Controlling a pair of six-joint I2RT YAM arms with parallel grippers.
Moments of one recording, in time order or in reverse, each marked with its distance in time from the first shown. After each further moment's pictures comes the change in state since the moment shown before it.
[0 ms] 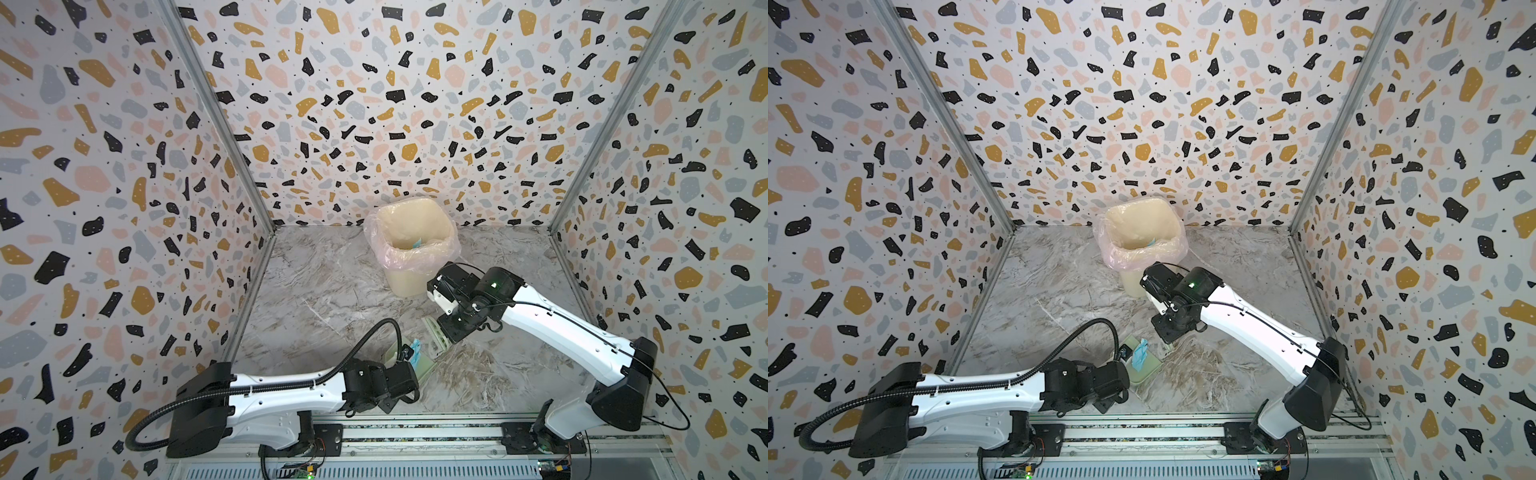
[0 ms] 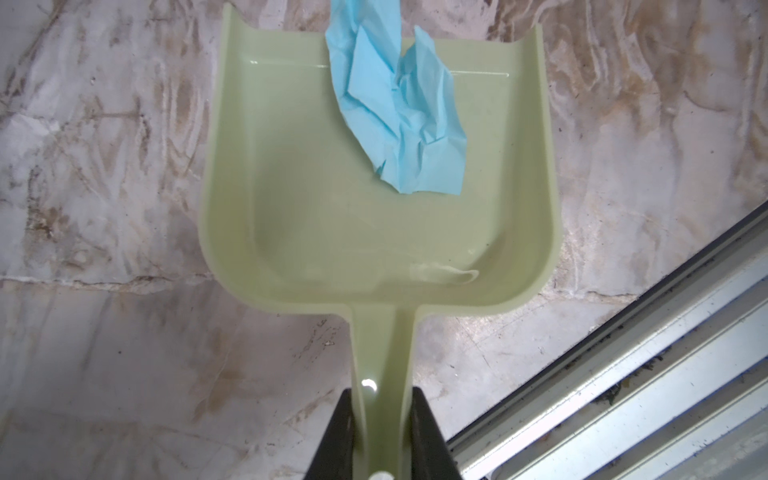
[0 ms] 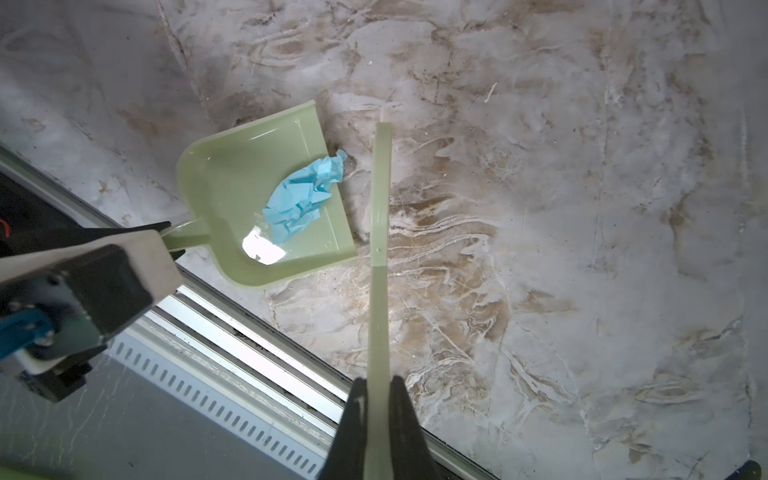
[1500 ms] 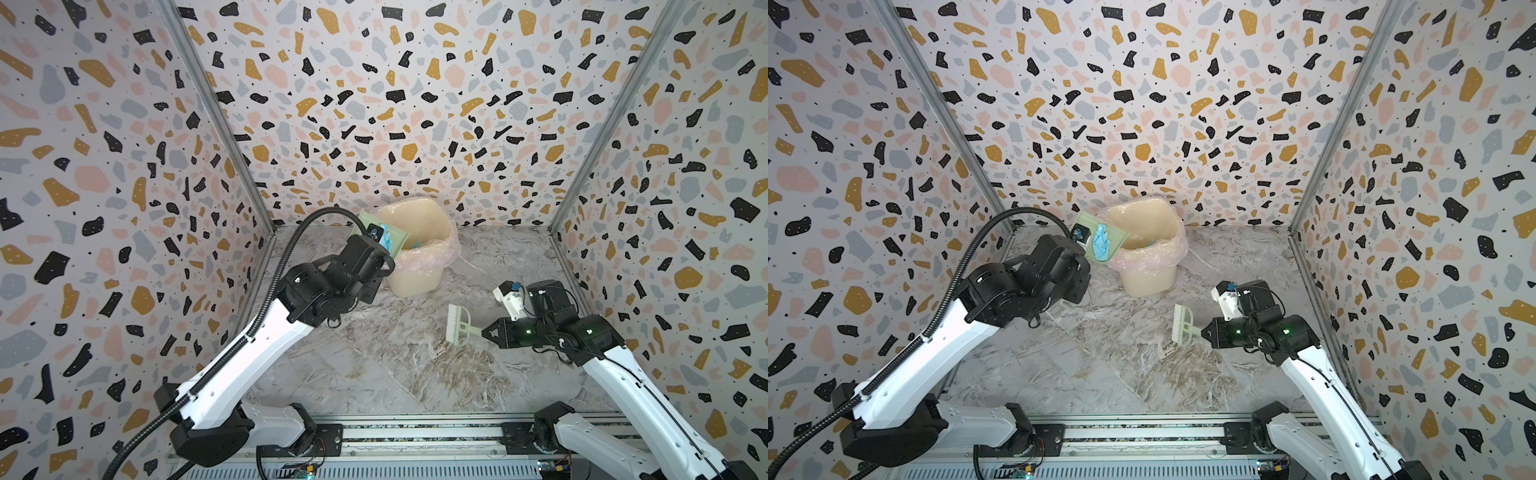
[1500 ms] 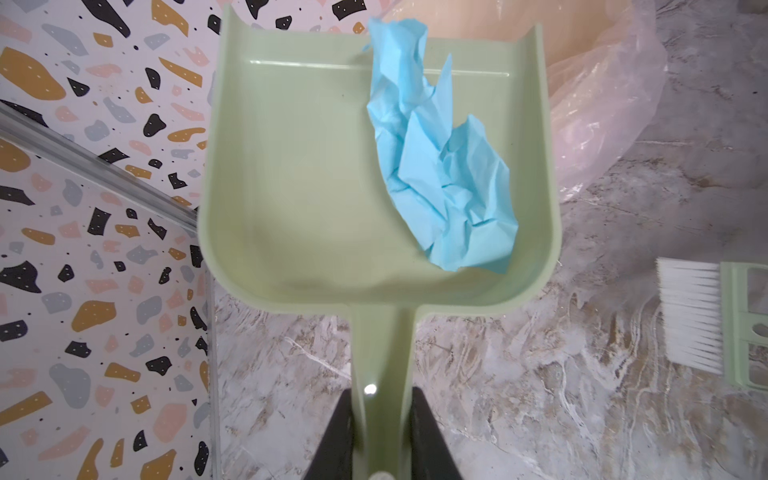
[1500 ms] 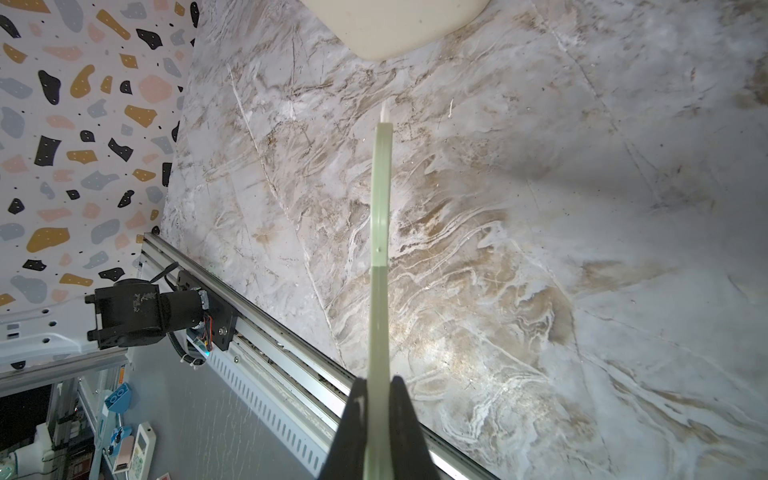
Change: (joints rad) left arm 0.505 0.151 1.012 -0.461 -0.227 0.427; right arm -0.495 -0.601 -0.575 0.339 -0.475 0.071
